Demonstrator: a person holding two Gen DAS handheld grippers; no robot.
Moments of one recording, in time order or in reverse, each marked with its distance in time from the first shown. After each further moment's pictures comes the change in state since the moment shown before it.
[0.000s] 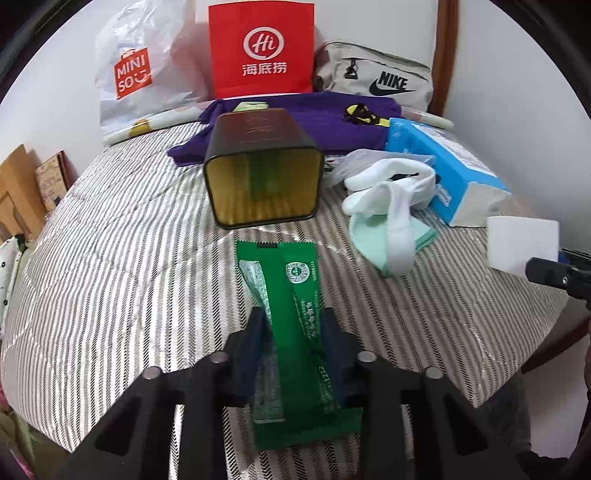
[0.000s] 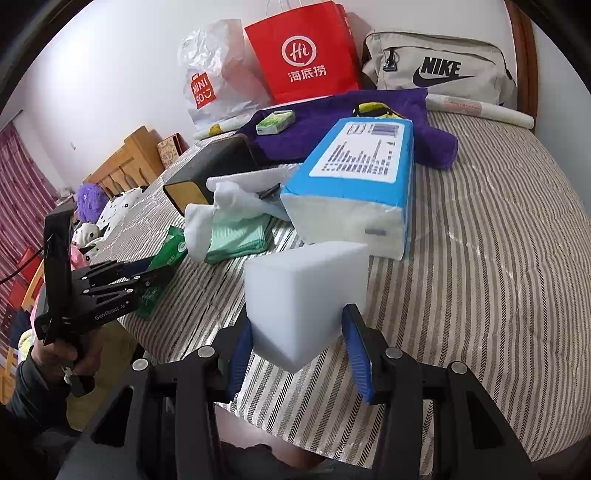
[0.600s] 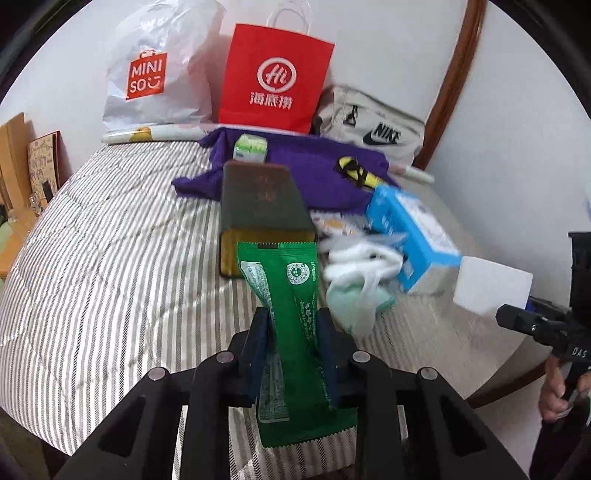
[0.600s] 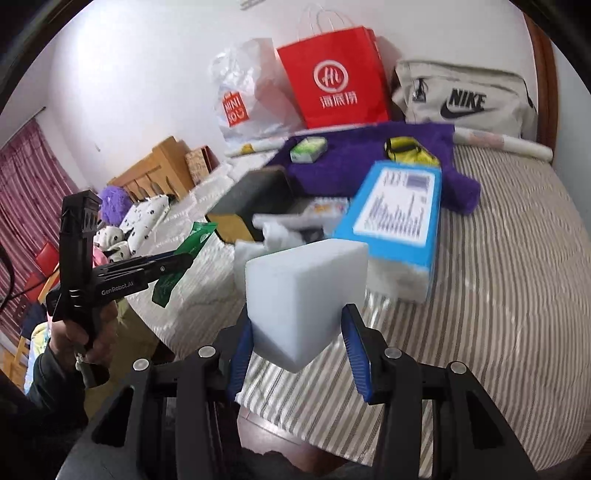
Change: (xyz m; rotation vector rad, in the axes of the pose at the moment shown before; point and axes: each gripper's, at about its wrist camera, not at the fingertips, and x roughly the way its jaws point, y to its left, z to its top) left arm -0.038 0.031 0.037 -0.156 -0.070 -0.162; right arm -0.034 0.020 0.031 -0.055 -0.053 0.085
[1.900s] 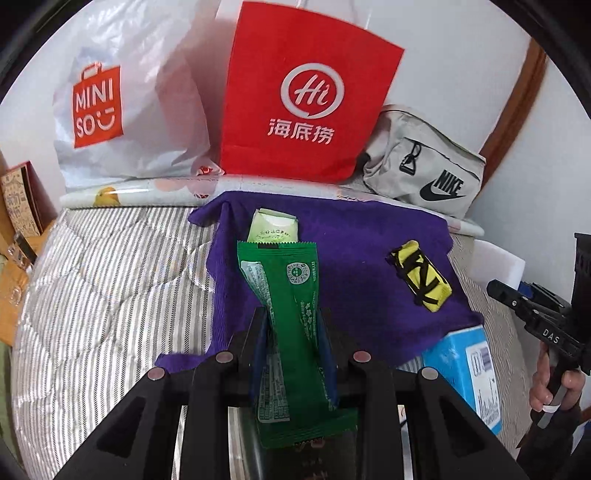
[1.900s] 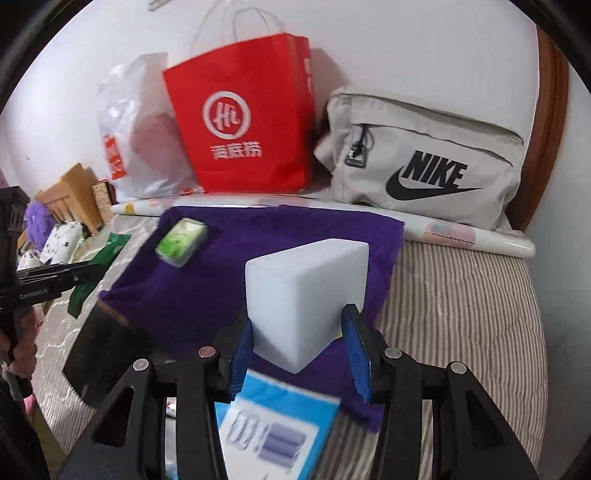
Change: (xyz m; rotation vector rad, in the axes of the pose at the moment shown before) left arm 0.128 0.035 0.194 -0.048 0.103 0.039; right arm 0.111 -0.102 0.194 0.000 0.001 -0.289
